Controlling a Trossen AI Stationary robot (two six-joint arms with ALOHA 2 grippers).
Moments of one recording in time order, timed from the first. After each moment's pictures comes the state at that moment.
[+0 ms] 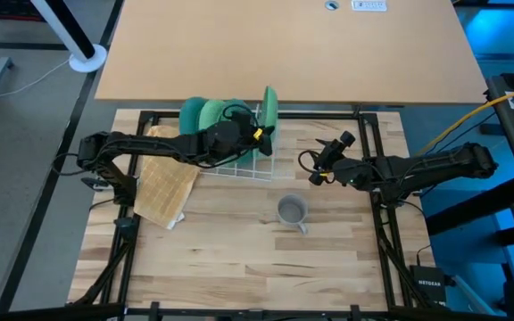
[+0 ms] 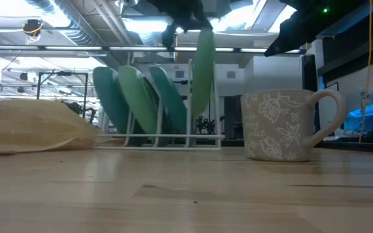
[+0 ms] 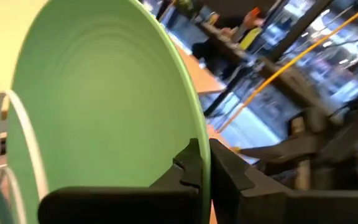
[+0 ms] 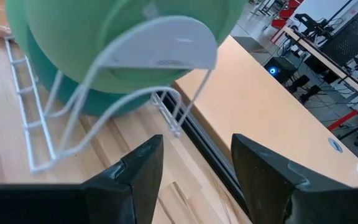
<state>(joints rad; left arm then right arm) 0.13 1.62 1.30 0.12 -0.50 -0.67 0.11 0.99 0.71 -0.29 0.90 -0.03</state>
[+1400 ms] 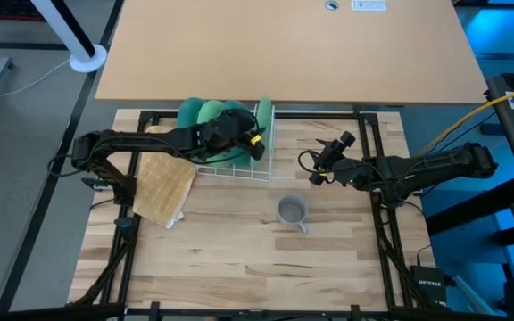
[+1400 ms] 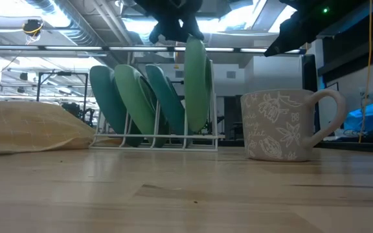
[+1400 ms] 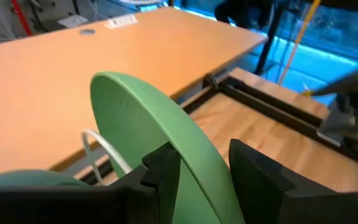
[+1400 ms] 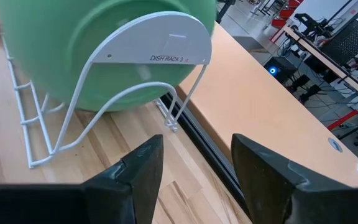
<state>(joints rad) 0.17 1.57 1.30 -0.09 -0.51 -0.26 0.11 0.98 0.71 -0.29 0.90 -0.03</state>
